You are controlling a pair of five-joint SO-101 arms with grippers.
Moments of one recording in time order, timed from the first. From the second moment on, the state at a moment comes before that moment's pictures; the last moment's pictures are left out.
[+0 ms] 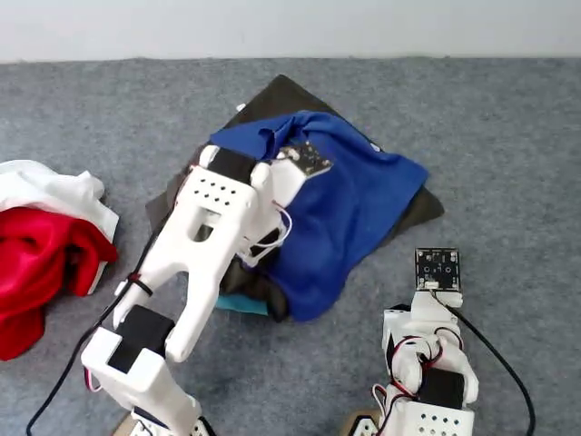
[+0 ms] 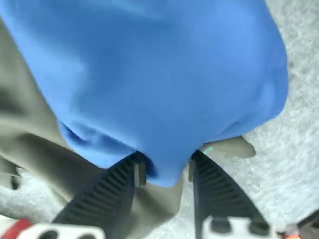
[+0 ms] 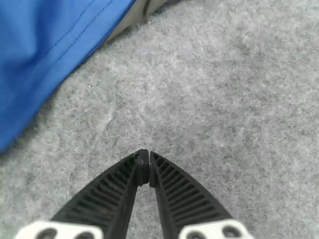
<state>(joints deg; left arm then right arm) 19.8 9.8 0.7 96.2 -19.6 6.8 -103.3 95.6 69.5 6.4</state>
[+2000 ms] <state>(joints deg) -32.2 -16.9 -38.5 80.5 -17.2 6.8 -103.3 95.6 69.5 6.4</state>
